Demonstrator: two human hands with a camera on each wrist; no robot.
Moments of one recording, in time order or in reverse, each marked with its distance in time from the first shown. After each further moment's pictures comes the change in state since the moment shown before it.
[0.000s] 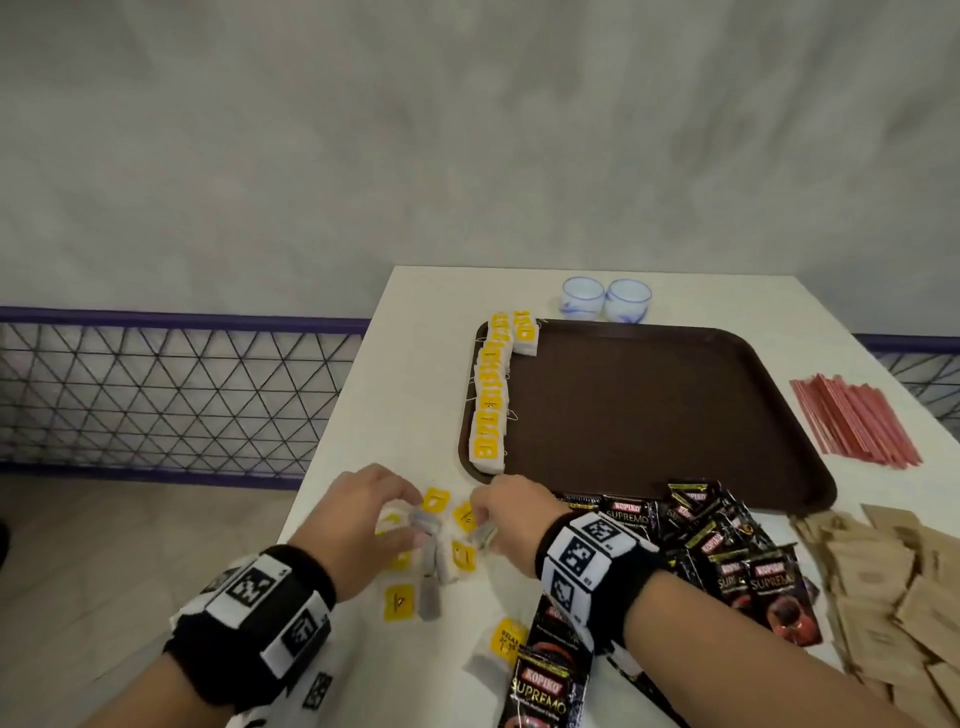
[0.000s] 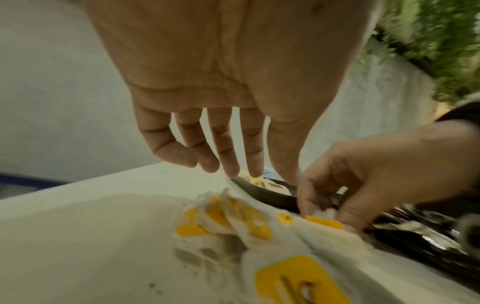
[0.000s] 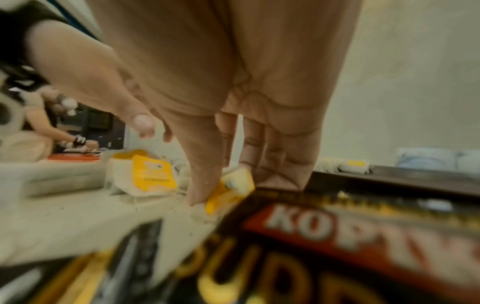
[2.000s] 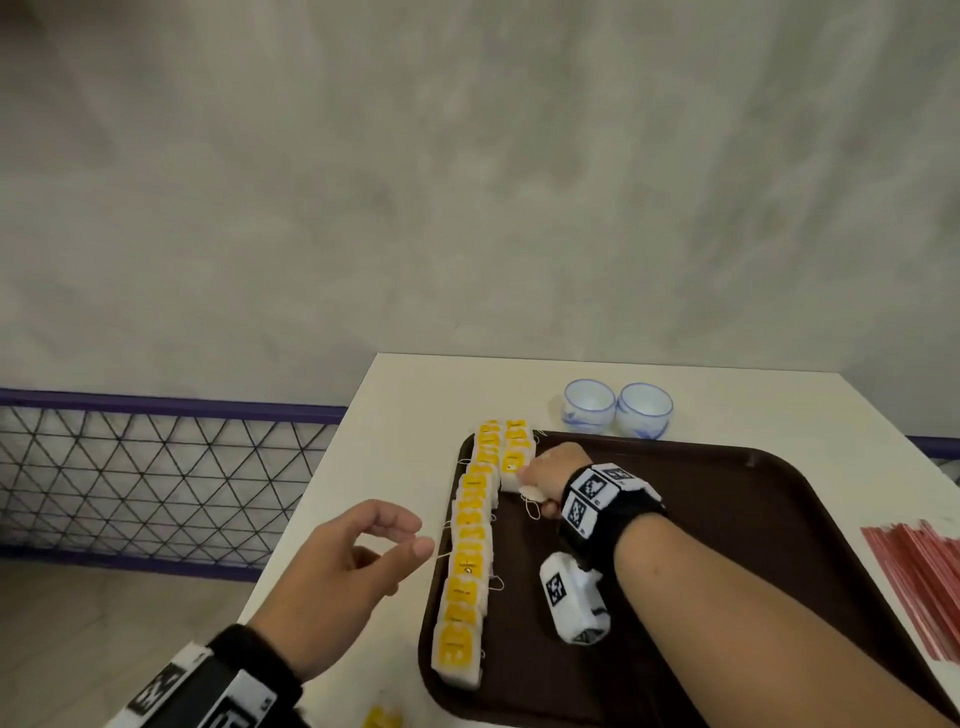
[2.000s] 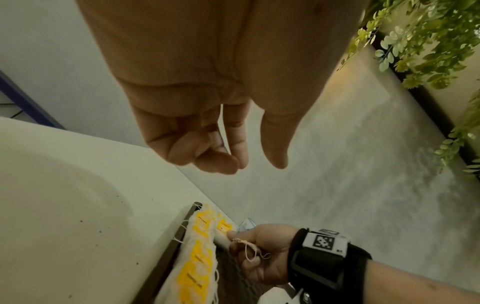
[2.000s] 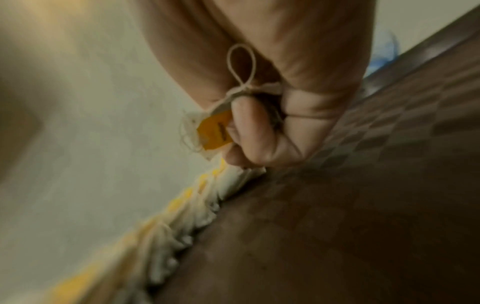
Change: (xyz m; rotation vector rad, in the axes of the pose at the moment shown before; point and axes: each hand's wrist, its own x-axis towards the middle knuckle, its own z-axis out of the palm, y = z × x) left_hand 0.118 0.042 -0.037 -0.647 0.206 -0.162; right_hand 0.169 0.164 -0.096 1.008 0.264 0.449
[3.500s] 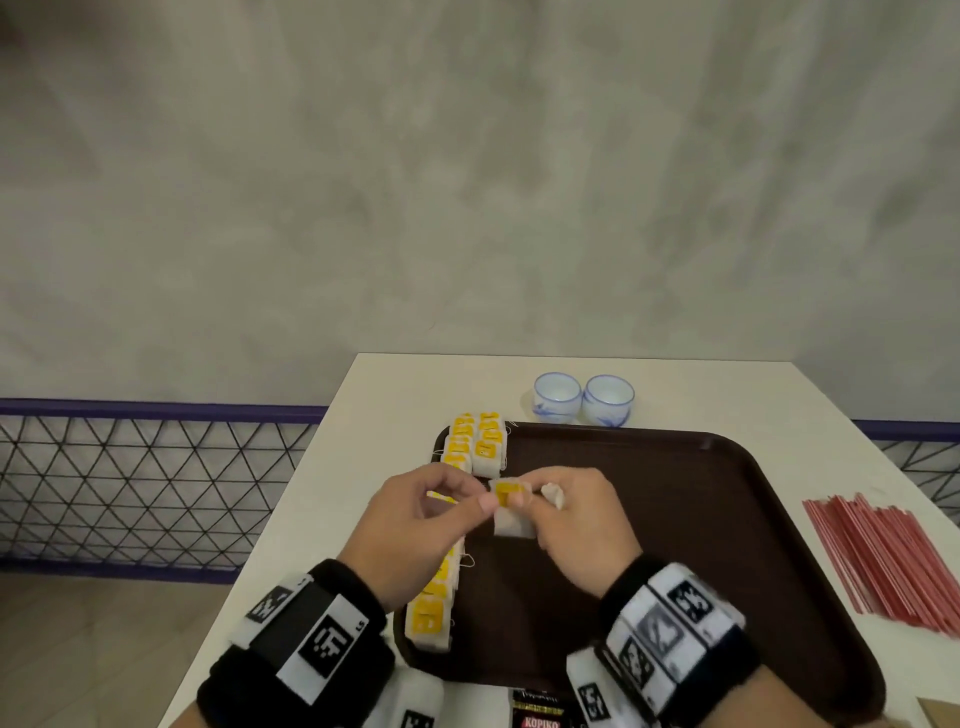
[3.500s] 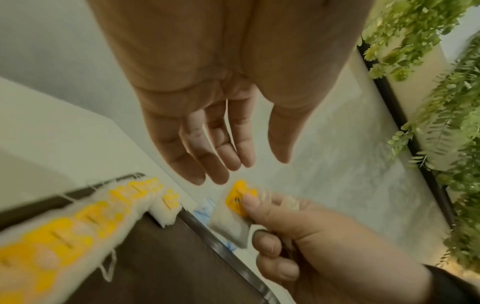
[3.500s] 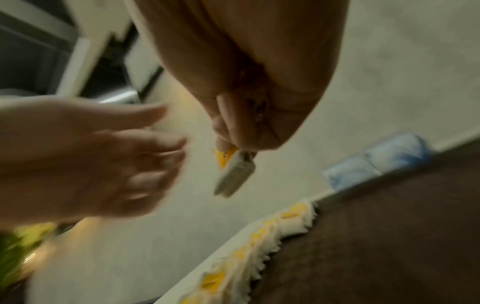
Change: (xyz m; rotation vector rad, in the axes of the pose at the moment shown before) left_hand 0.005 0.044 0.050 -0.095 -0.135 0.088; right_hand -0.131 0.030 -0.014 0.071 0.179 -0.495
